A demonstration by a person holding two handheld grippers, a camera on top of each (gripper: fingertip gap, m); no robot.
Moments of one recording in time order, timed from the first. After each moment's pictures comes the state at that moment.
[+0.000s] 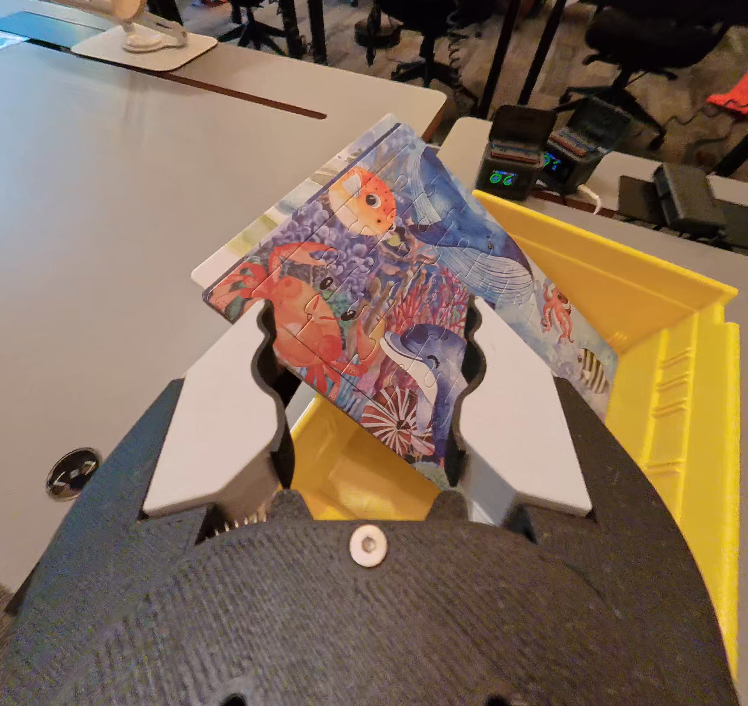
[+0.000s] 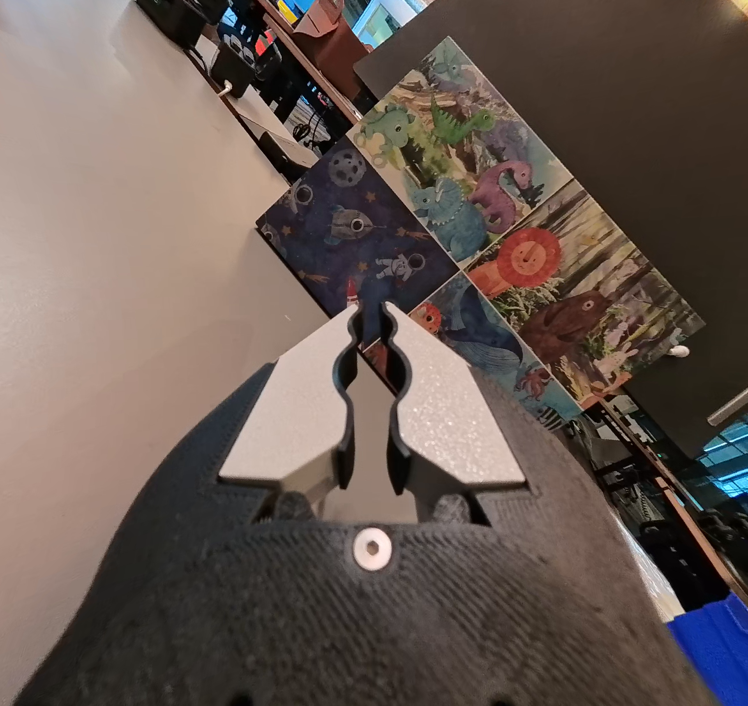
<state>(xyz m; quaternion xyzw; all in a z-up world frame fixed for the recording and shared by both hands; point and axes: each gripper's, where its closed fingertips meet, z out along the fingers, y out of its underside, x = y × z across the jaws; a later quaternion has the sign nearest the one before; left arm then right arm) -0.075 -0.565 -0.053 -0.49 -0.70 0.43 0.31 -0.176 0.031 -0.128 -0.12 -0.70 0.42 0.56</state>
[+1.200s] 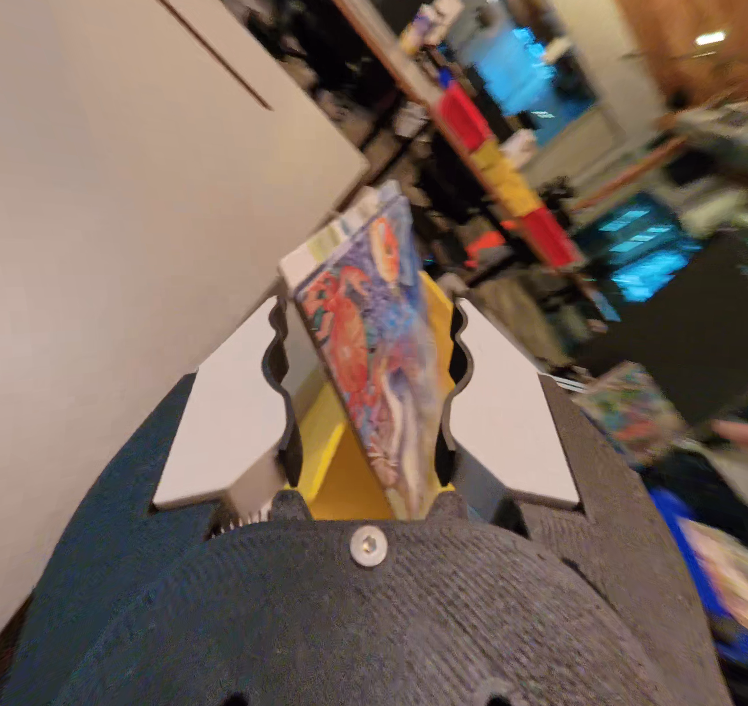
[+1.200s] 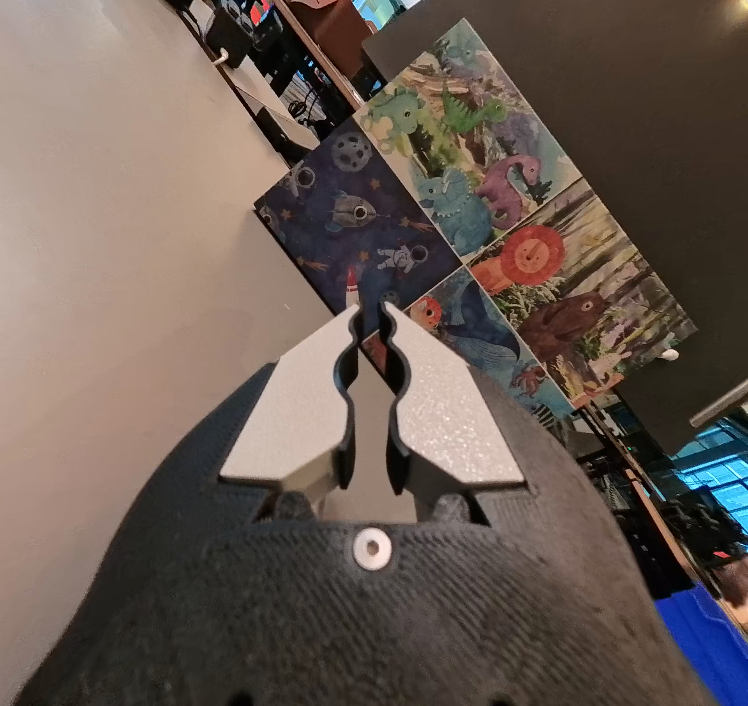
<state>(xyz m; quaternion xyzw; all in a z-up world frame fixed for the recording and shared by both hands) -0.067 -0.617 -0.045 -0.32 -0.71 0.23 0.58 -0.178 0.030 -0.135 -0.12 -0.71 0.39 0.57</state>
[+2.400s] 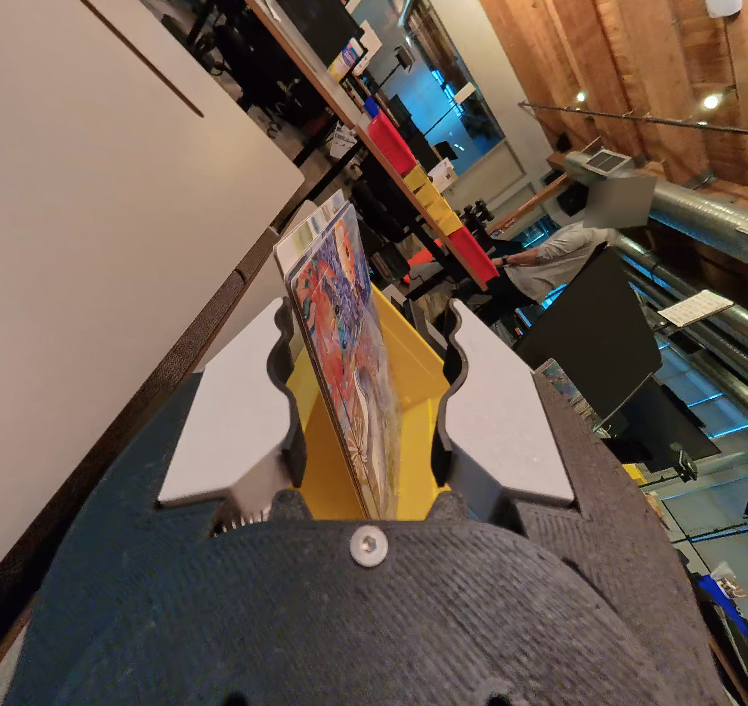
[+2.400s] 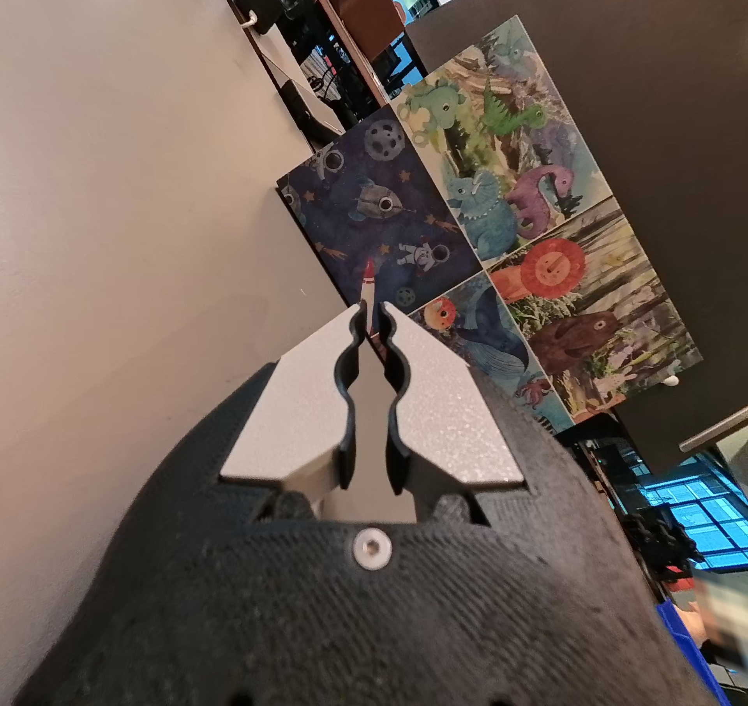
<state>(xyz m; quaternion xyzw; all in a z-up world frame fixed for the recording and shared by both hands) -0.058 -0.604 -0.029 -0.30 -0.66 0.21 0.65 -0.176 0.023 -0.148 -0.08 -0.73 0.35 0.58</state>
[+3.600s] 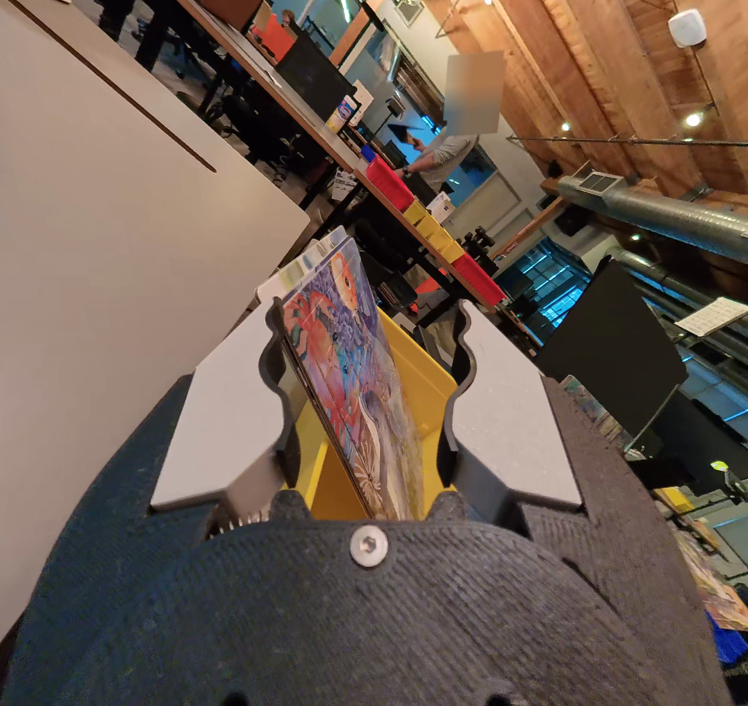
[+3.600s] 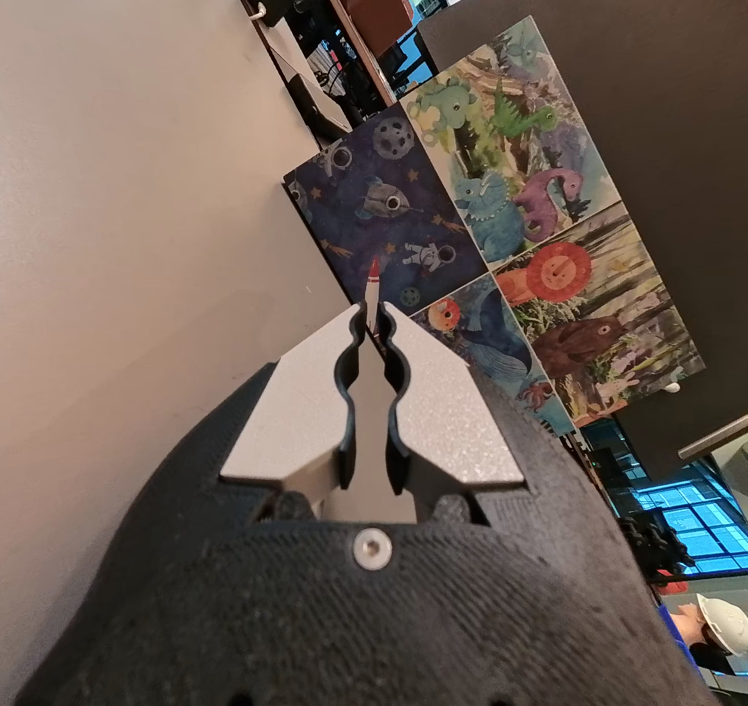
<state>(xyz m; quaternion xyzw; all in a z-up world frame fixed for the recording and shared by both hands) -0.059 -0.616 -0.026 -0.30 -0.64 0.26 0.66 -0.176 0.021 -0.152 -0.07 -0.74 0.34 0.58</state>
